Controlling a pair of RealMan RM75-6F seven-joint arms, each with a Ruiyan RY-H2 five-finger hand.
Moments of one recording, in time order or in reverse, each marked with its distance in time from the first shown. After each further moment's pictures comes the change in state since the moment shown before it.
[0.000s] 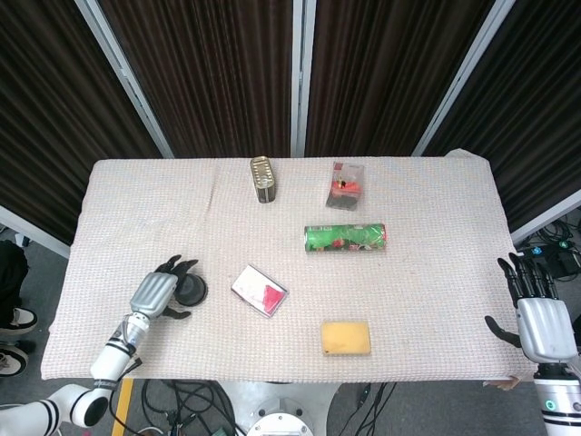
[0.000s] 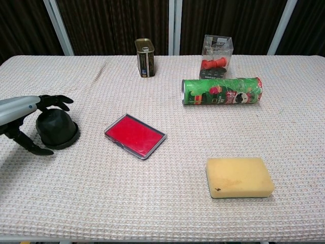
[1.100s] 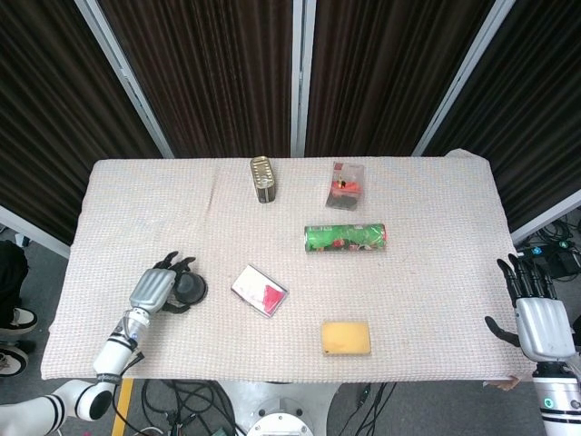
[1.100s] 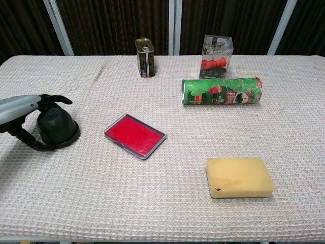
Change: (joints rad) left arm -0.018 -0.029 -0.010 0.052 -0.046 -0.018 0.002; right arm 0.005 -0.014 0.000 0.026 0.019 -0.018 -0.002
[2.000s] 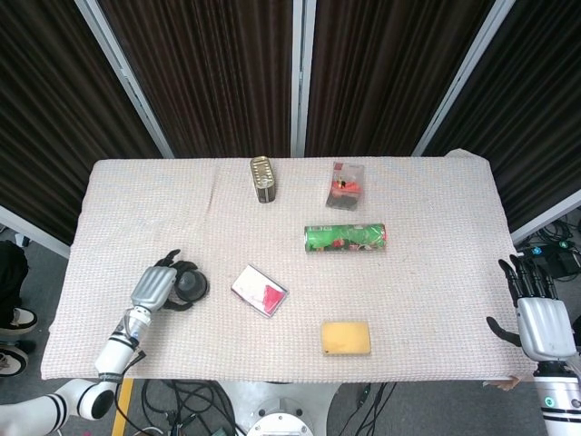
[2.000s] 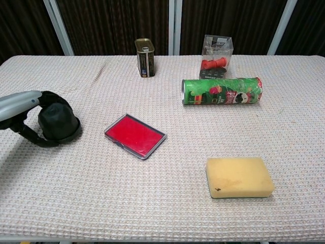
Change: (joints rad) left arm -0.003 -0.009 -0.007 0.004 0.011 0.027 -0.043; right arm 0.003 -0.002 0.001 0.011 0.015 -0.015 0.006
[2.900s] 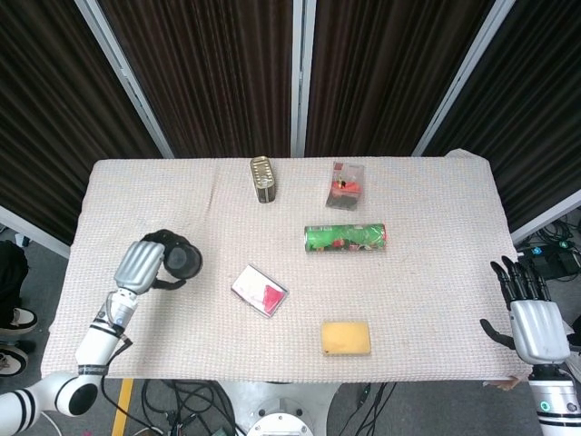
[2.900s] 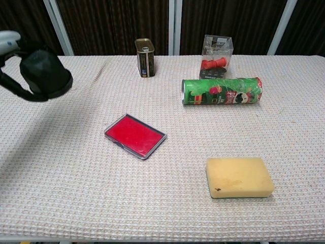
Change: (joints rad) left arm -0.021 0.250 -0.110 -0.351 -0.042 0.072 0.144; right arm -0.005 0.005 -0.014 -0.038 -0.048 0.027 -0.028
